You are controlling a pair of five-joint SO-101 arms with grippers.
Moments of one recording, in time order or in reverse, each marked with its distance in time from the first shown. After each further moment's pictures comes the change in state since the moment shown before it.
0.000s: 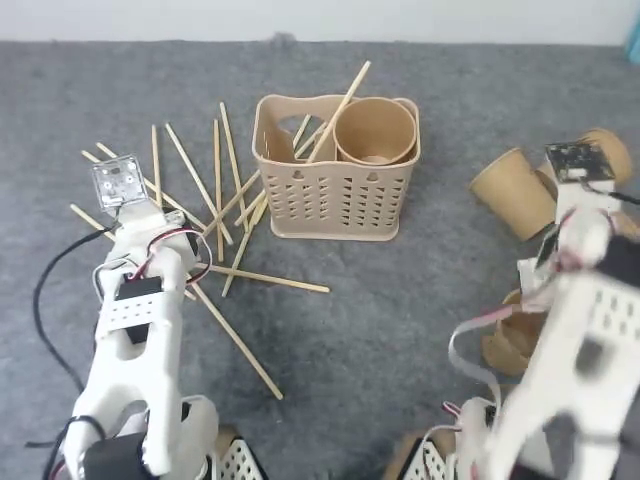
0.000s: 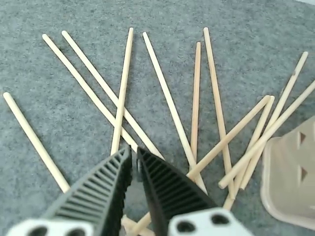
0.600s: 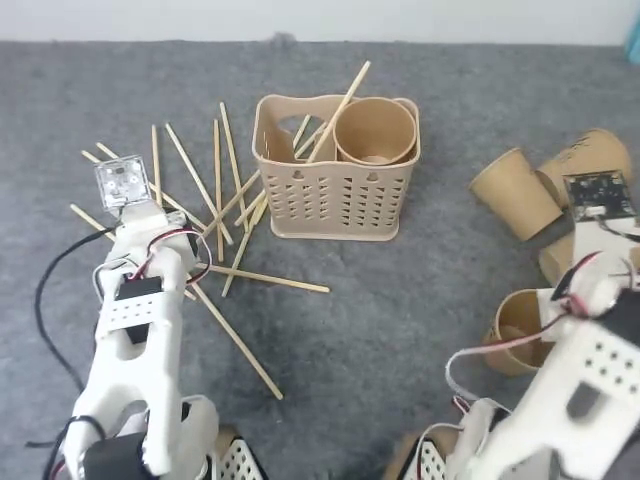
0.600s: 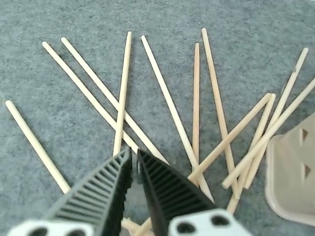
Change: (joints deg) left arm 0.0 0.0 0.0 0.0 -2.4; right arm 10.7 -6.8 11.9 -7.2 8.5
